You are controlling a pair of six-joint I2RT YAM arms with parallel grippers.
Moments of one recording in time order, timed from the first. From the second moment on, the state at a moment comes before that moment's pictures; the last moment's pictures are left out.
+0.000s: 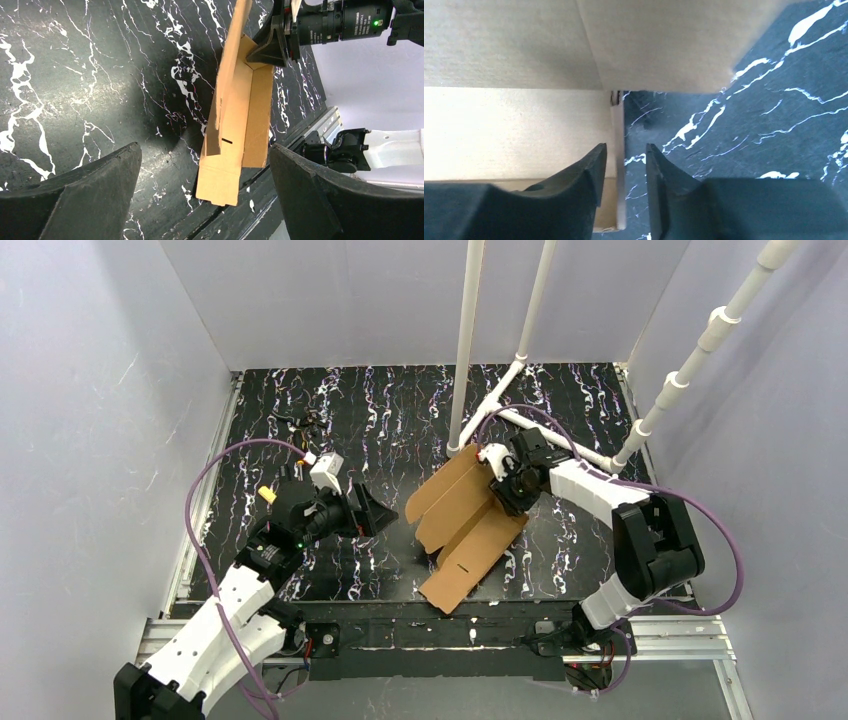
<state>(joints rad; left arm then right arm) -0.48 0.72 0.54 -0.24 0.32 -0.61 0.42 1.57 0.96 -0.56 -0.18 -0.44</state>
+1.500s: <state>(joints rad) -0.48 0.86 0.51 -0.16 0.35 -0.70 0.35 1.50 0.83 -0.29 -0.24 -0.20</state>
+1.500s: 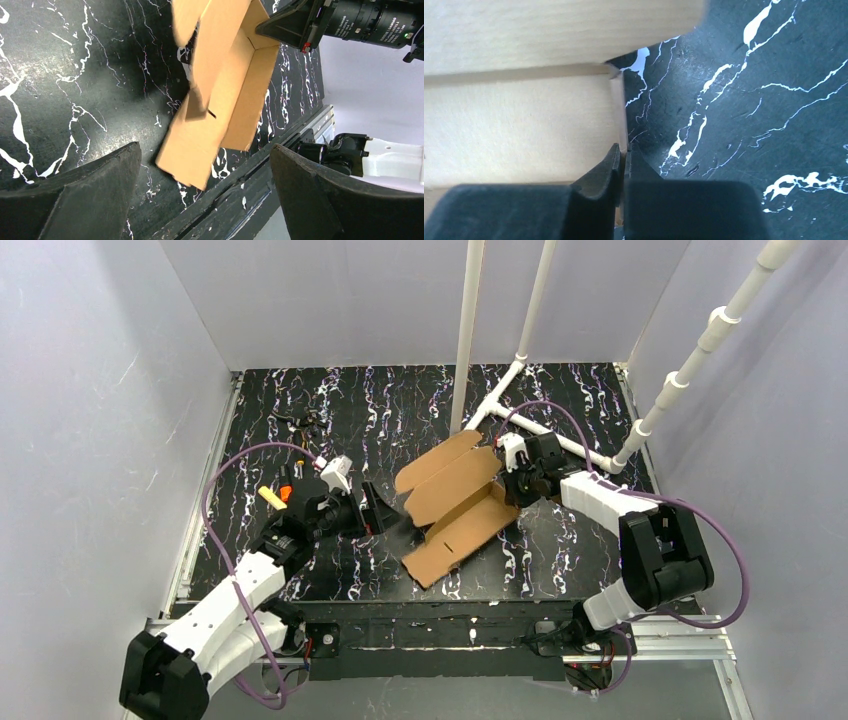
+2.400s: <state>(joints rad) -0.48 0.82 0.45 -0.30 0.23 -0.77 0.26 1.28 0.92 -0.46 -0.49 -0.52</state>
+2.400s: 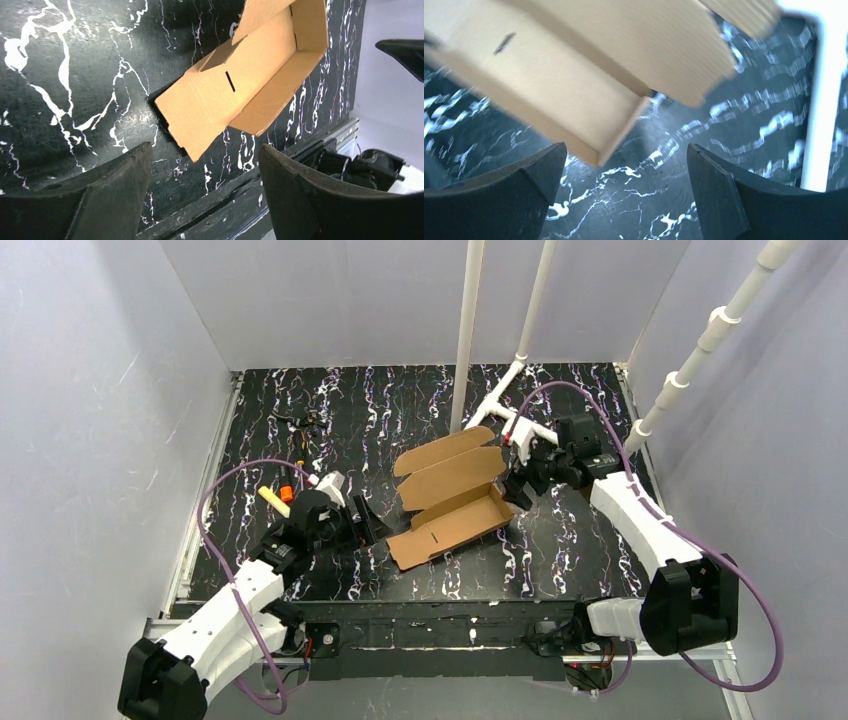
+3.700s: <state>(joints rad) -0.52 1.20 0.35 0.34 0.14 -0.68 0.70 1.53 1.00 -0.79 -0.65 -1.27</state>
